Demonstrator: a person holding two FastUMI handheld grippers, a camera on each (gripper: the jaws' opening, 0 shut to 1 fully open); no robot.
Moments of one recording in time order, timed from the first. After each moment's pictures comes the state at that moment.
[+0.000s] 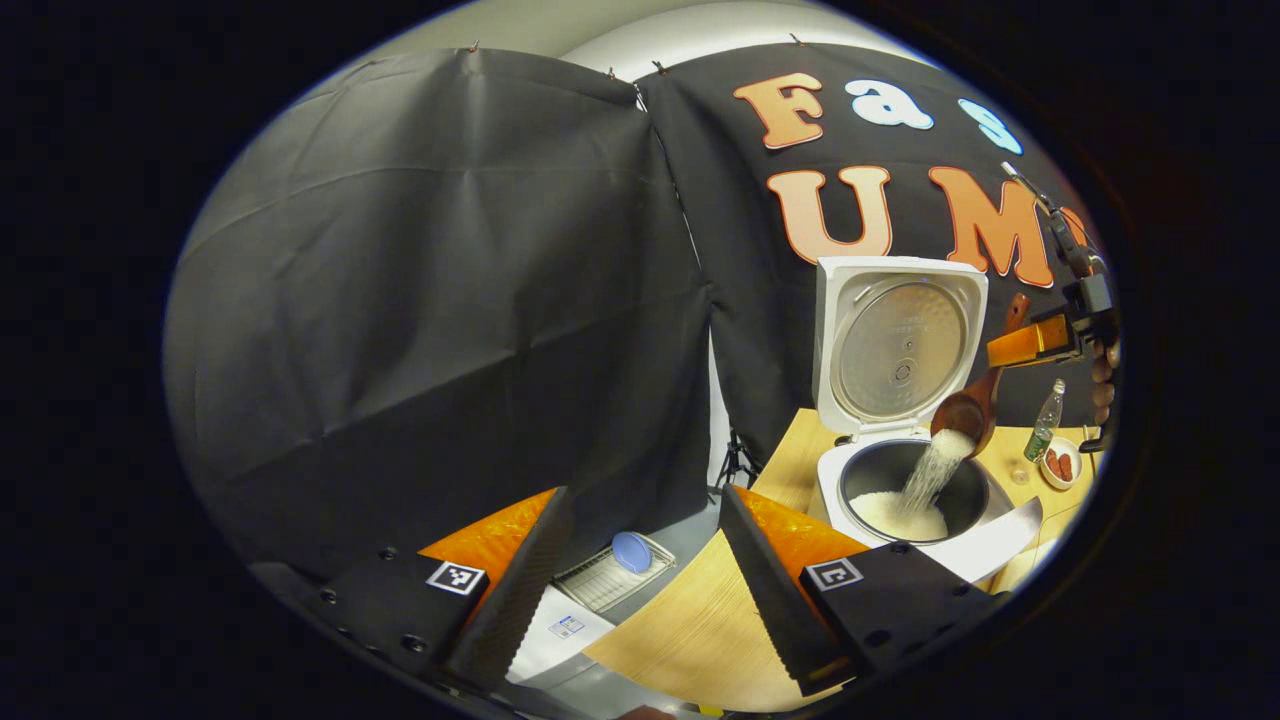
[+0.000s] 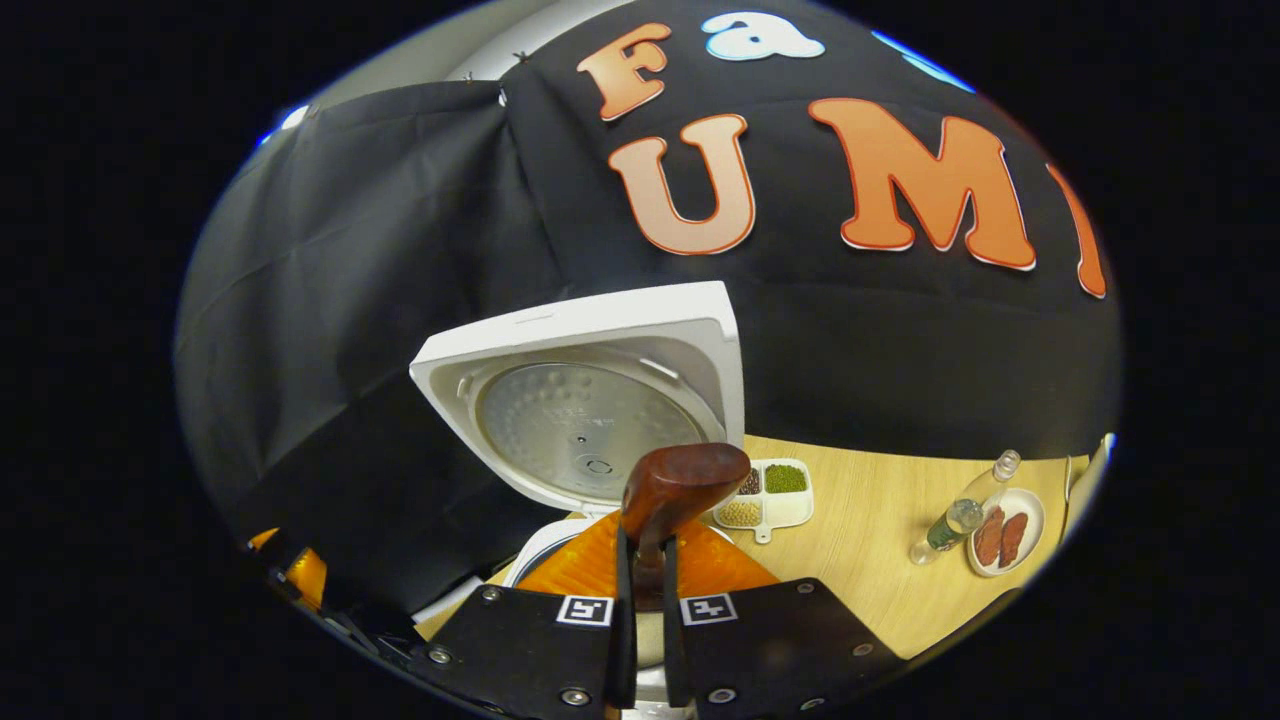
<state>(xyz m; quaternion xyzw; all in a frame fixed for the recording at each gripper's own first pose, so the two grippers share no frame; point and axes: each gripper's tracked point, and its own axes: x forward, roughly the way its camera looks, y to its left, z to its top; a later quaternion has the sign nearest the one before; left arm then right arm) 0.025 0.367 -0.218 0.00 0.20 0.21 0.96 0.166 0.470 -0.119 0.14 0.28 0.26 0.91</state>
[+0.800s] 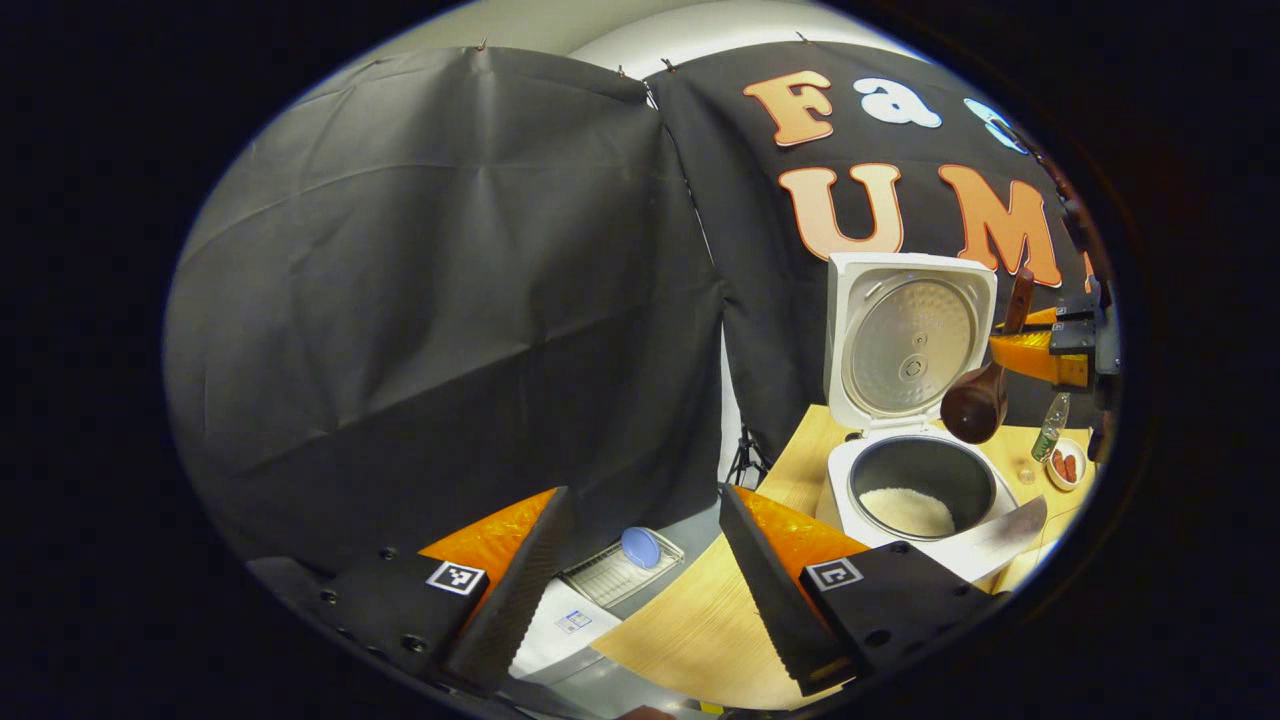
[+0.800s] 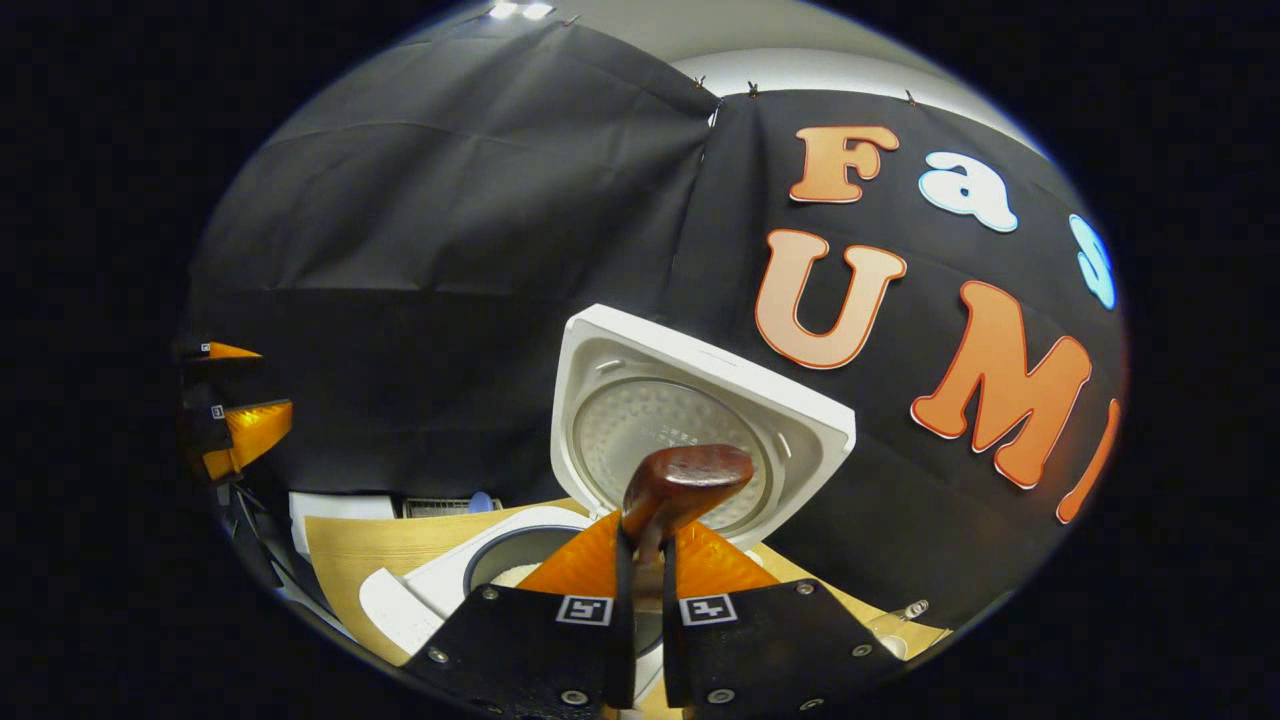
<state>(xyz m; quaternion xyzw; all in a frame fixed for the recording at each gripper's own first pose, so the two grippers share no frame) 0.012 0.369 -0.220 -0.01 0.20 0.22 0.95 0.130 0.492 -0.077 -0.07 0.13 0.33 0.93</state>
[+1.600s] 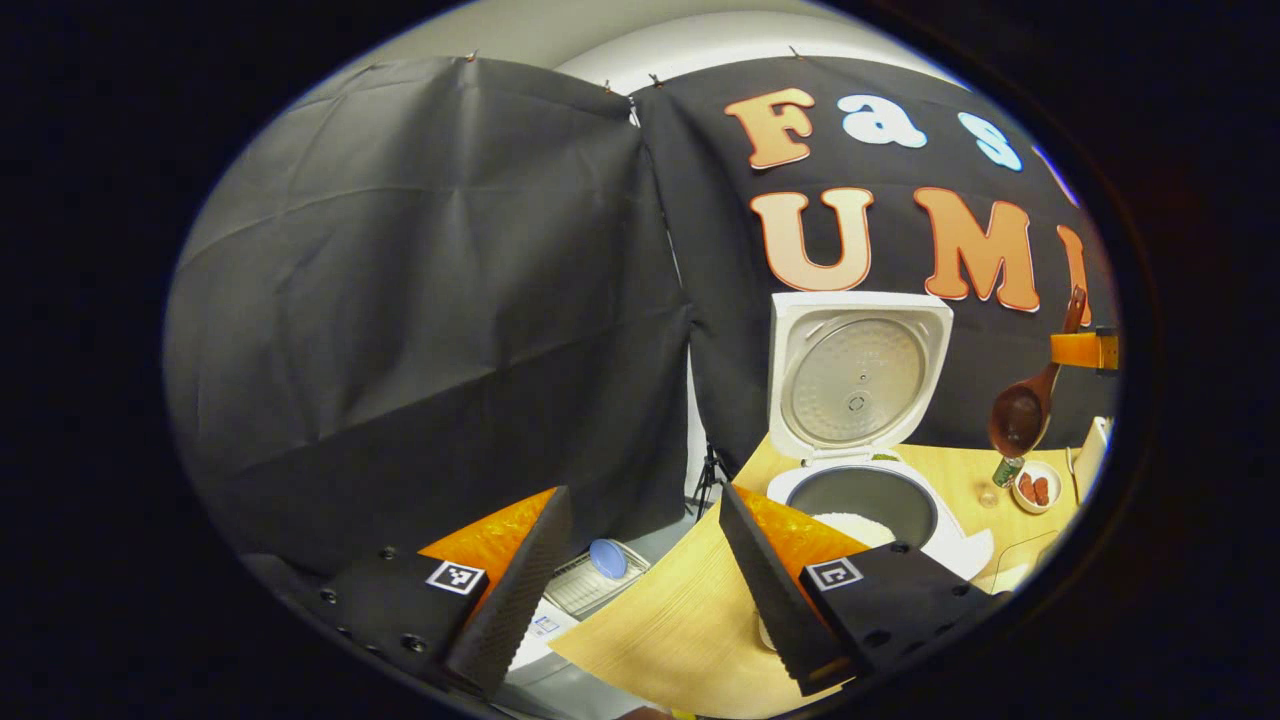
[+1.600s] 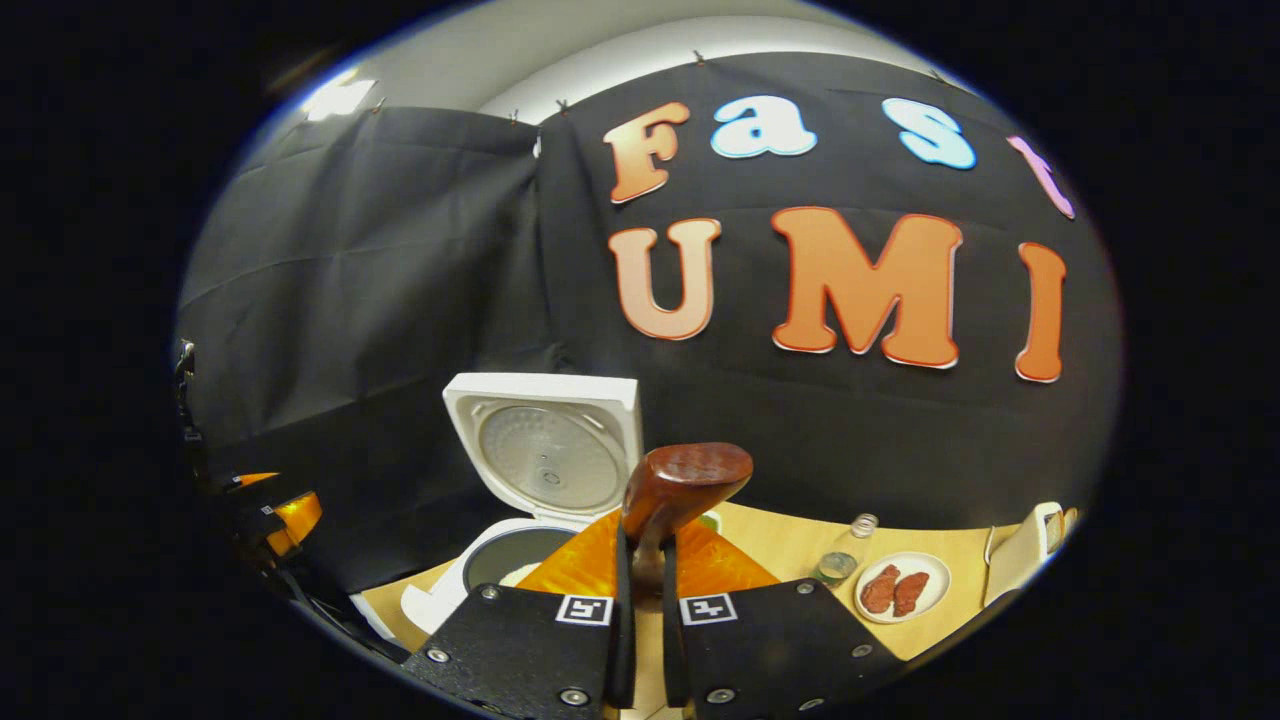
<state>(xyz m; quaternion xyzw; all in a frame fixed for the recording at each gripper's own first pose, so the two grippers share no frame) 0.028 0.307 -0.173 -0.01 0.17 0.19 0.97 0.115 0.315 -0.068 0.11 0.20 0.21 0.95</state>
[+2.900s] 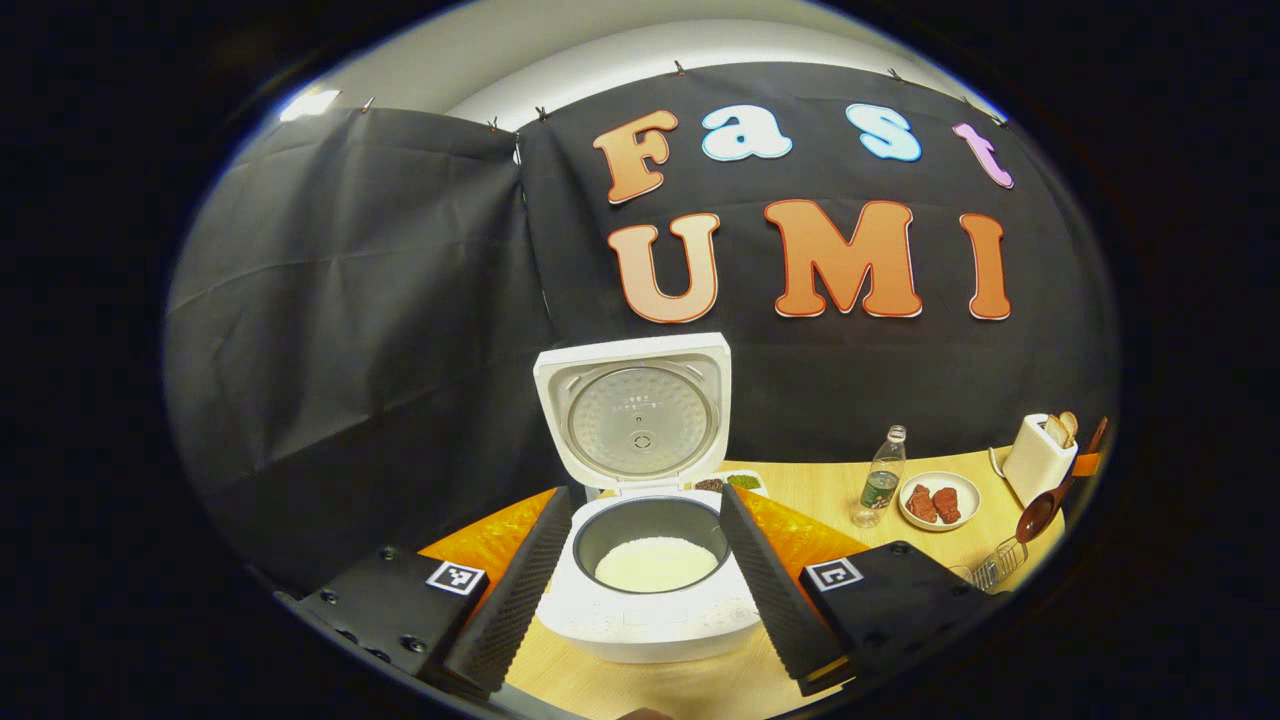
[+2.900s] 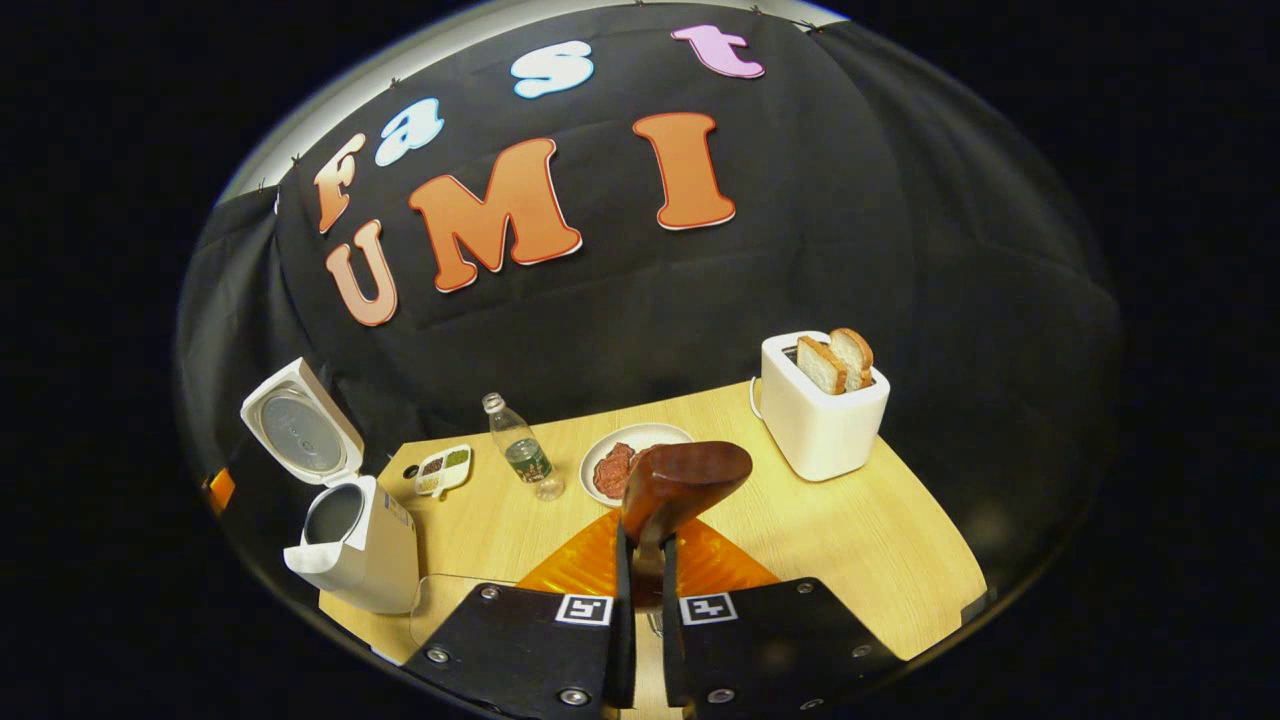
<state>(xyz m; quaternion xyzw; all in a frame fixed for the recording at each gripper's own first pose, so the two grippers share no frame) 0.046 0.096 -0.114 0.01 0.14 0.09 0.99 -0.004 -0.014 -0.257 0.21 0.33 -0.07 0.92</state>
